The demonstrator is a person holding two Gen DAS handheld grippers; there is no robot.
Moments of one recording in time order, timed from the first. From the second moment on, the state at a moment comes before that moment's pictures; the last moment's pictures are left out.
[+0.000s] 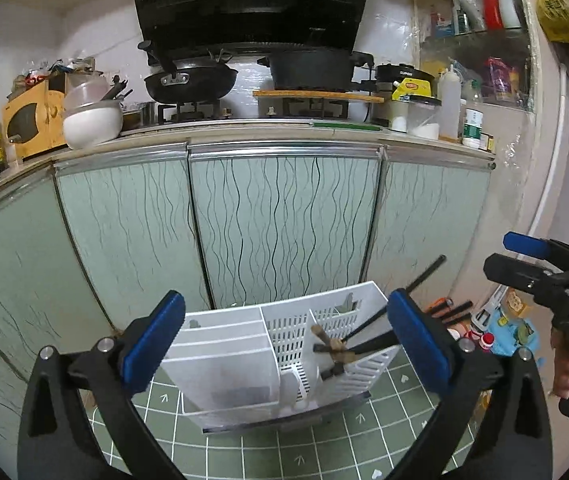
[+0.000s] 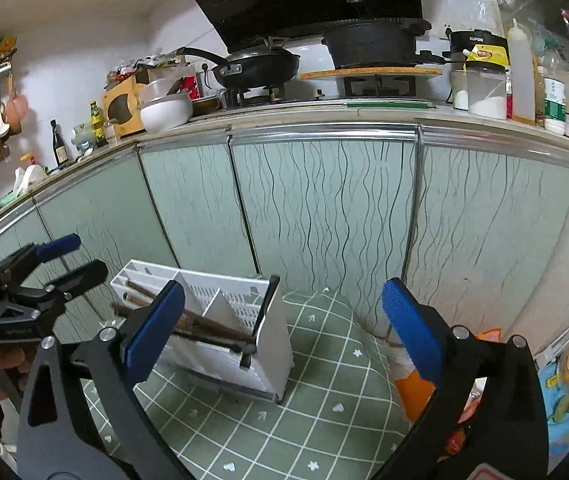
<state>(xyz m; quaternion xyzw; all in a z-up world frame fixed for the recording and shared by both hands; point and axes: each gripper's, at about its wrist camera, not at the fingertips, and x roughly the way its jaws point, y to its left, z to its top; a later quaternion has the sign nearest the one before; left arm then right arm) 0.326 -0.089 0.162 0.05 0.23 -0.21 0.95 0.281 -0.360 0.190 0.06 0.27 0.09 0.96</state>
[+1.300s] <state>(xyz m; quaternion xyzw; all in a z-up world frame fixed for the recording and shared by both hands) 0.161 -0.042 0.105 0.06 0.21 -0.14 0.97 0.104 -0.325 0.141 -0.01 0.26 0.08 0.96</state>
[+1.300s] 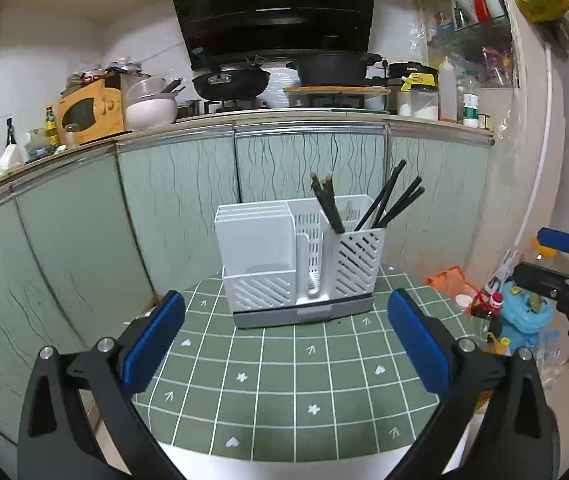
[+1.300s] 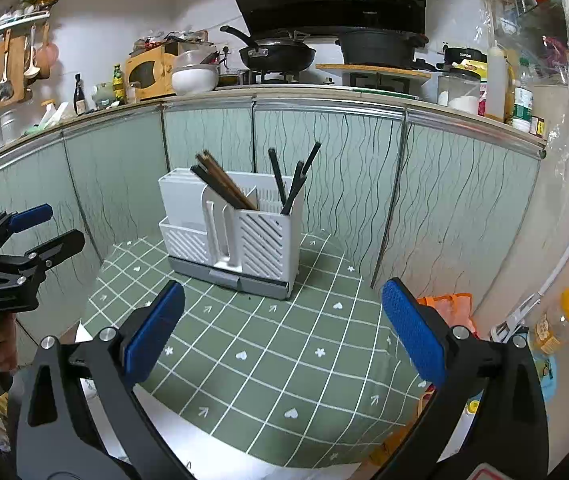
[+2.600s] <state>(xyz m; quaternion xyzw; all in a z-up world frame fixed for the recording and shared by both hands) 0.106 -0.011 0.037 0.07 0.26 -0.09 0.96 0.042 -0.303 0.073 -0.02 0.29 0.05 0.96</state>
